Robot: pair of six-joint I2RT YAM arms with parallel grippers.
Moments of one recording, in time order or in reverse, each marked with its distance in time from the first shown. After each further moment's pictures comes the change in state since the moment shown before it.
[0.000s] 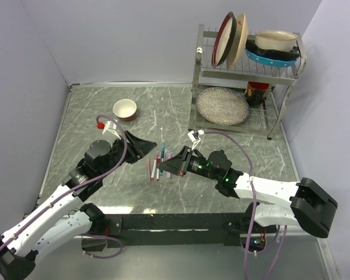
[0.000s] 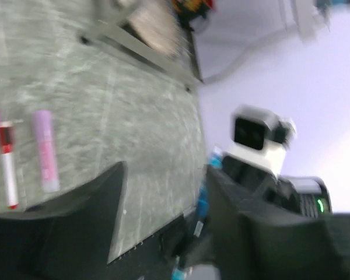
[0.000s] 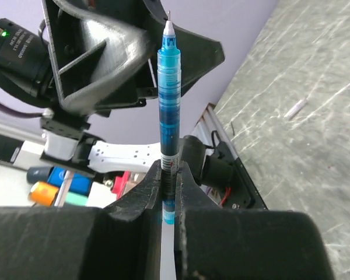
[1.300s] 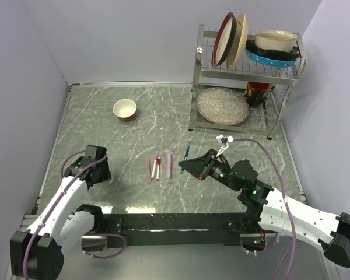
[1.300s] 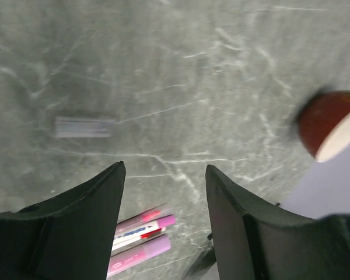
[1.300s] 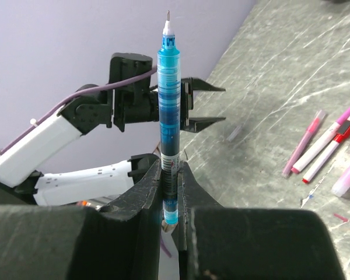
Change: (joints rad) left arm 0.484 0.147 -0.121 -0.637 -0.338 -0.936; right arm -0.003 -0.492 -0.076 -0.426 0.244 -0.198
